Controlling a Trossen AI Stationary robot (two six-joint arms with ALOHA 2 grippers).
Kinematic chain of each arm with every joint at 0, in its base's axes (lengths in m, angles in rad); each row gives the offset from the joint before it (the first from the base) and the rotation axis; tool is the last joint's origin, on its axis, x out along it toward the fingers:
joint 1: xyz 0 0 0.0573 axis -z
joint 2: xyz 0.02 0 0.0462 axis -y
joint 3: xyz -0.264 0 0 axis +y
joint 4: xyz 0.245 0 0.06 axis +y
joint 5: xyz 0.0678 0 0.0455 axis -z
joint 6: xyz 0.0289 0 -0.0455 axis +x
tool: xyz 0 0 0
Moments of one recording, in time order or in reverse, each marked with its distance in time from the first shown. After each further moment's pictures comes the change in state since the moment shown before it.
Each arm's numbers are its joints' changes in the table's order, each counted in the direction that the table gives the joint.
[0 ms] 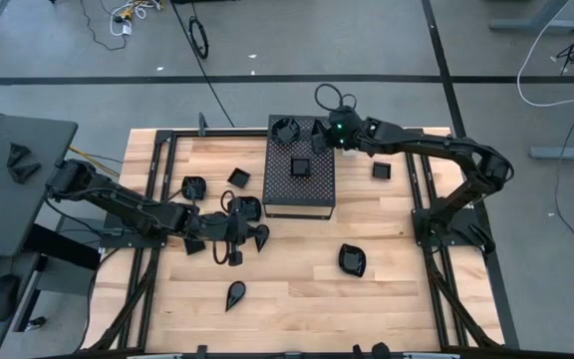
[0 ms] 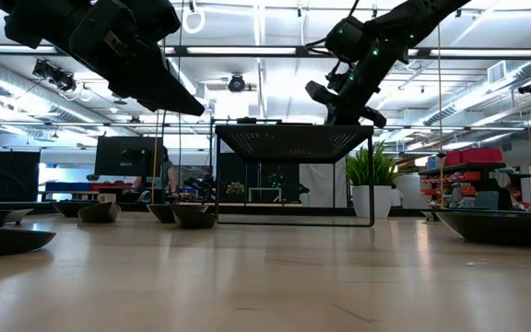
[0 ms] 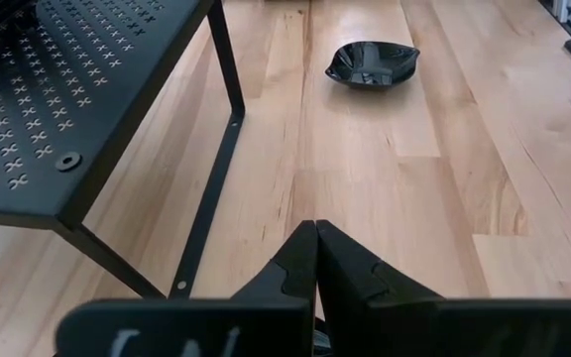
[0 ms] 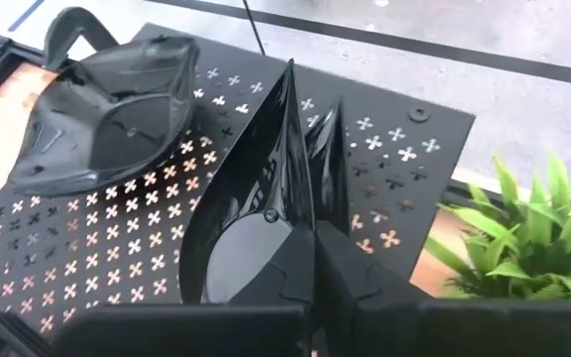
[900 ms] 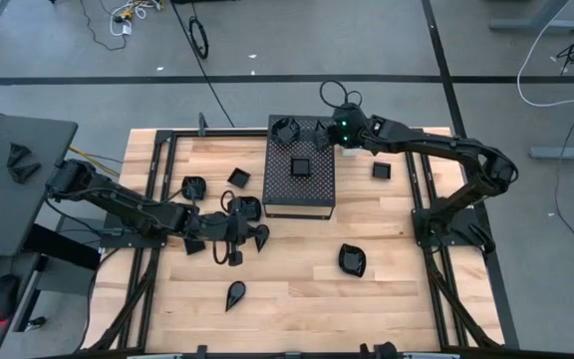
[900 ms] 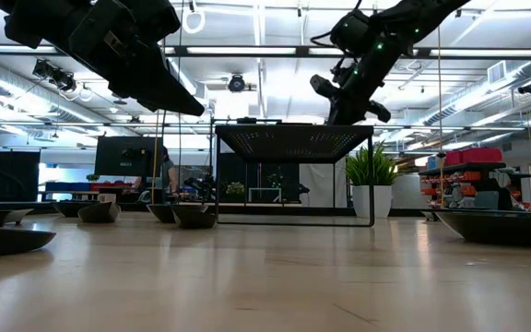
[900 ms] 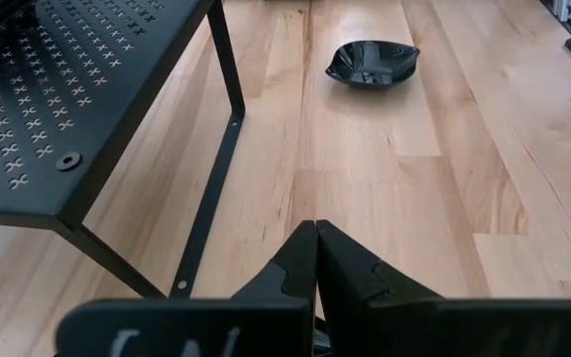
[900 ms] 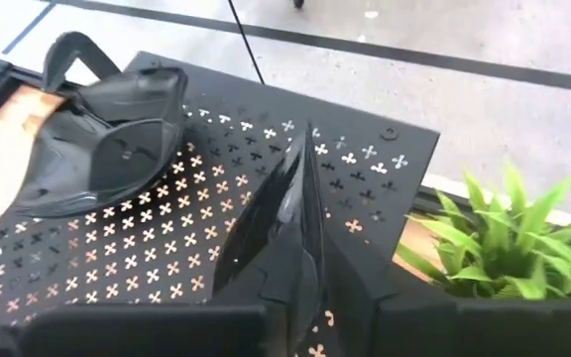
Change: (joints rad) left arm 0.000 0.000 0.000 0.001 0.000 0.002; right arm 0.019 0.038 0.000 0.017 0.020 0.008
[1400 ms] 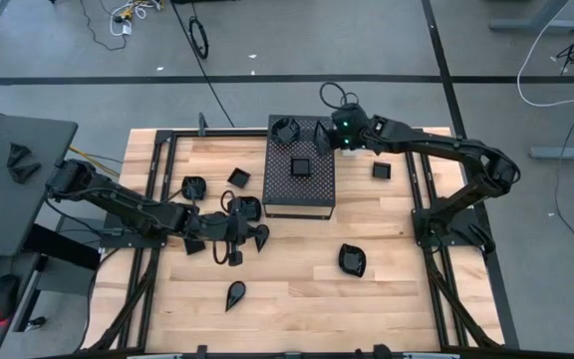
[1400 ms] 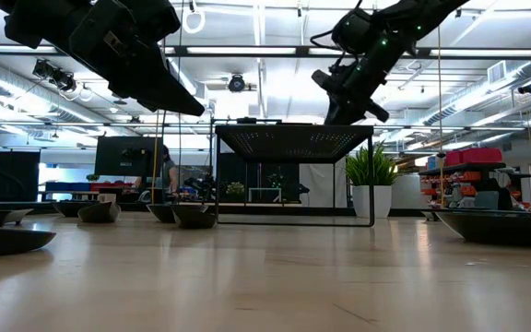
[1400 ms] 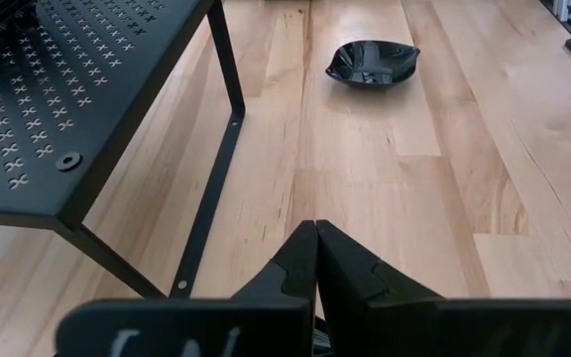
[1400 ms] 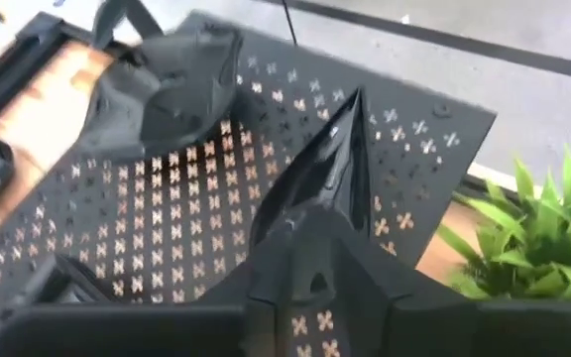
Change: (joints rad) left arm 0.000 0.000 0.000 0.000 0.000 0.000; right arm -0.002 0.019 0.000 0.036 -0.118 -0.067
